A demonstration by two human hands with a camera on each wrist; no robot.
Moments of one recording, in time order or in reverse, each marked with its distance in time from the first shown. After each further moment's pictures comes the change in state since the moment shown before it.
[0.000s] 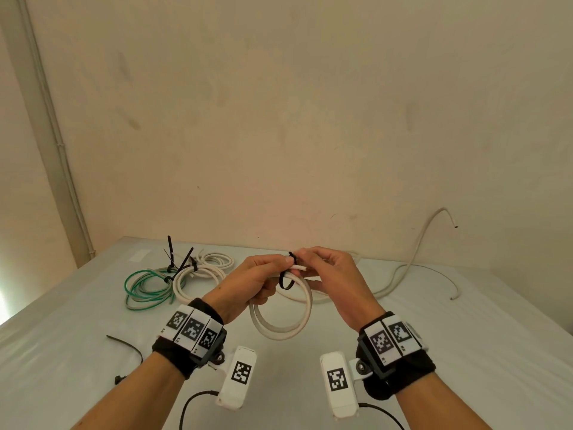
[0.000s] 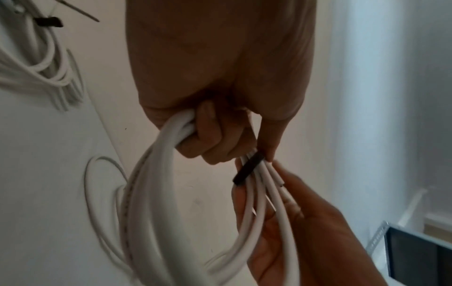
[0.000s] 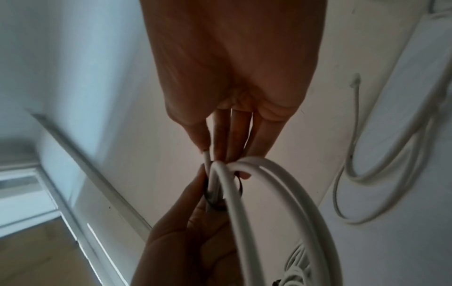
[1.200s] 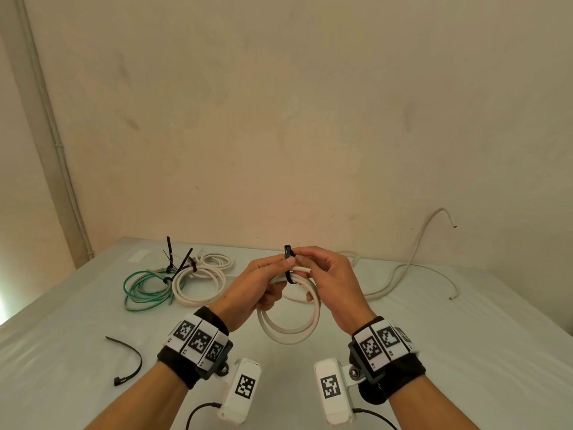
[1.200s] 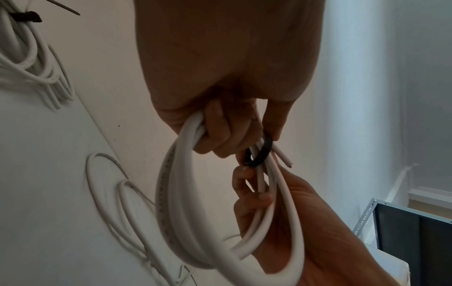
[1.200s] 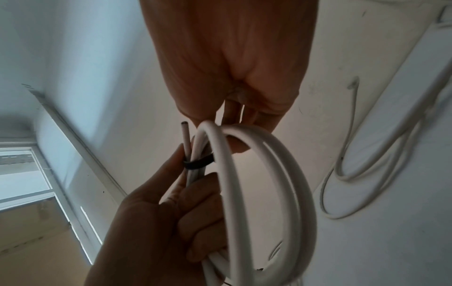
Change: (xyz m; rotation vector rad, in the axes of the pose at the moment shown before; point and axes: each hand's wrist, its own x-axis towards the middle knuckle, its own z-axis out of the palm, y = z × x) left_hand -0.001 -0.006 0.009 -0.058 0.011 0.032; right_hand -0.004 0.007 0.009 -0.093 0.080 -0.068
